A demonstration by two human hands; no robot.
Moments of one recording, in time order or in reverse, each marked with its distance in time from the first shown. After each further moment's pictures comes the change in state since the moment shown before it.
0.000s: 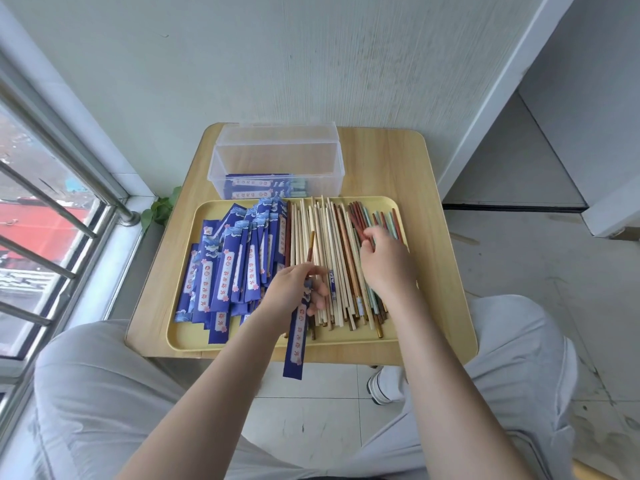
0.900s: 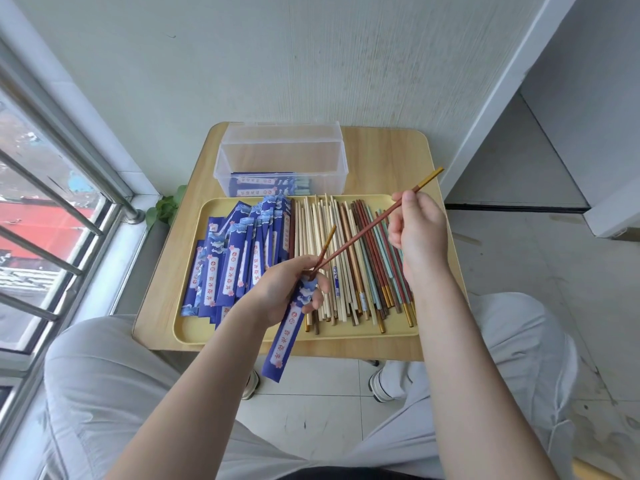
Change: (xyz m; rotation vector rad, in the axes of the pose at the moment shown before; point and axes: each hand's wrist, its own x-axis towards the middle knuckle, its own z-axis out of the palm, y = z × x) left_hand -0.016 0.017 -0.016 -0.041 -0.262 -0.025; right_hand 0.004 -0.009 -0.040 0.994 0.160 0.047
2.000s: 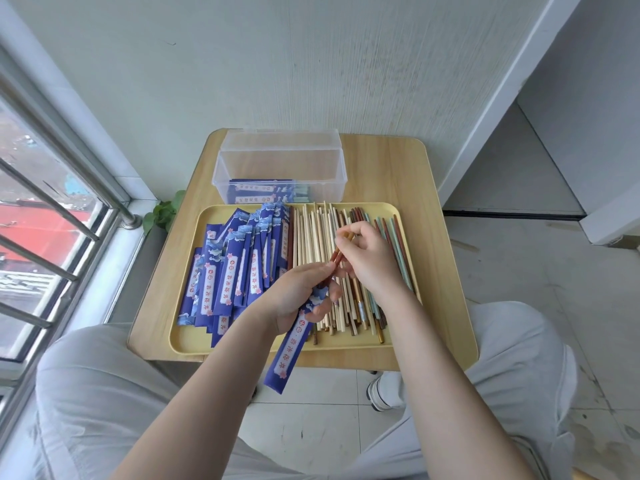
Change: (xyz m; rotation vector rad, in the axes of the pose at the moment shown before) left_hand 0.004 0.006 0.017 -0.011 -0.138 0.018; right_hand -0.006 0.040 0.029 -0.389 -0.320 0.043
